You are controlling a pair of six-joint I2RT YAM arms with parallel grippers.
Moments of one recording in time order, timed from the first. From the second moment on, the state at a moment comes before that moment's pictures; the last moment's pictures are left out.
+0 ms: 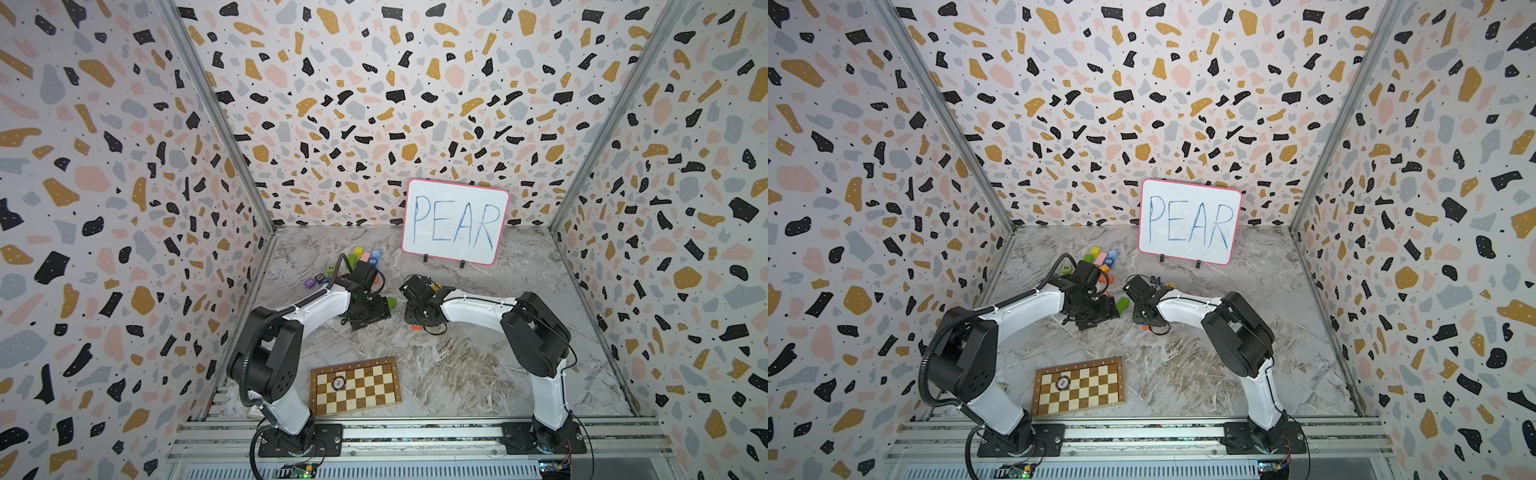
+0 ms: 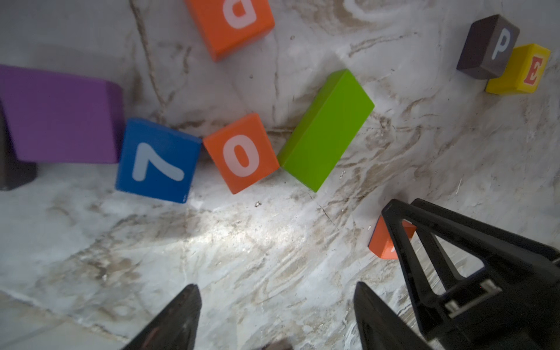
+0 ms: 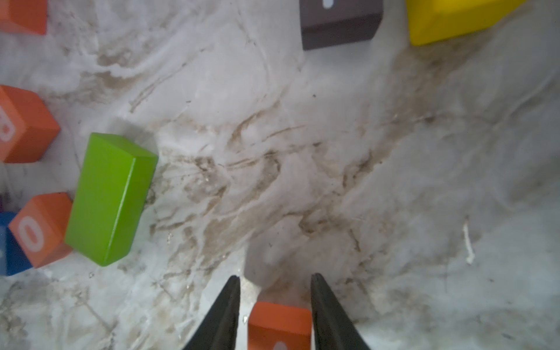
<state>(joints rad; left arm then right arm) -0.43 1.67 1.08 -0.65 0.23 -0.65 0.84 2.01 1.35 -0.49 0.15 0.86</state>
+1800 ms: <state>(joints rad) -0.42 1.65 1.07 -0.63 0.28 -0.64 0.85 1.89 1.22 -0.52 0.15 0.82</state>
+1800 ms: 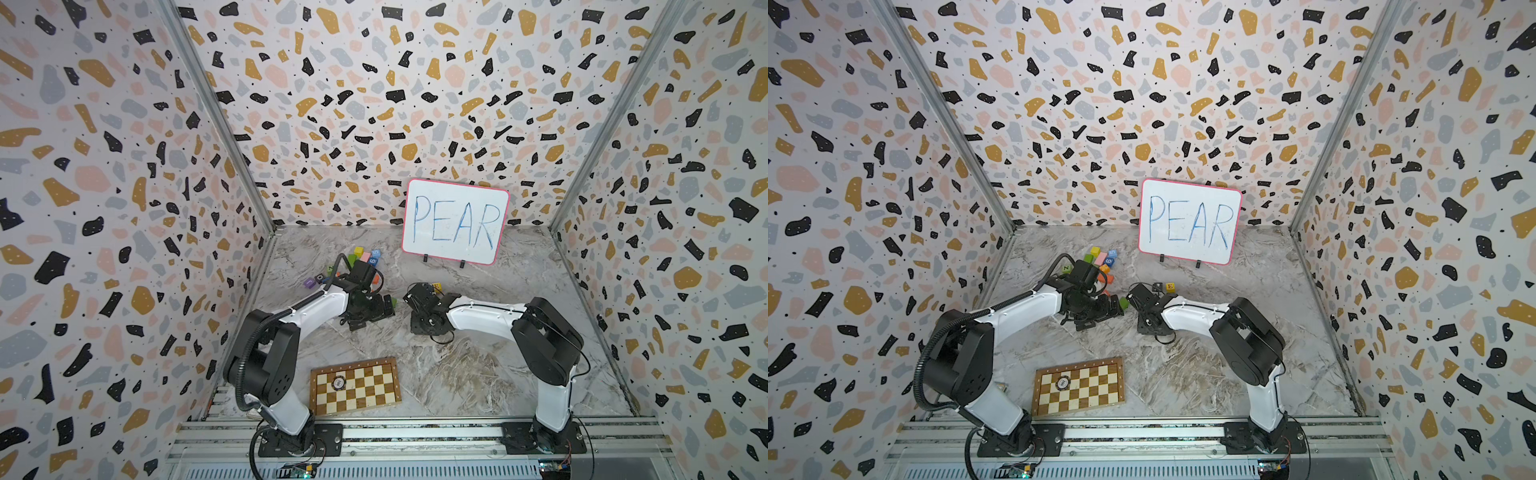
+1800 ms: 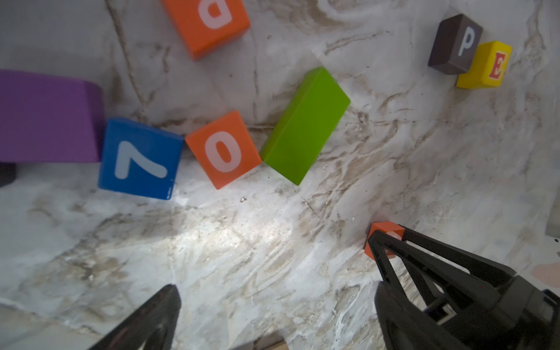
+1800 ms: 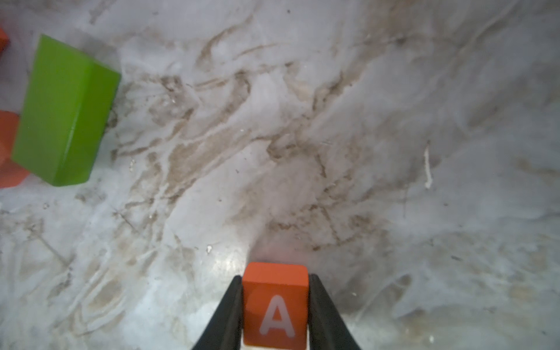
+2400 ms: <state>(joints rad) -0.52 1.77 1.22 -0.59 0.40 -0.62 0.46 1.79 1.13 -0.45 0.14 0.54</state>
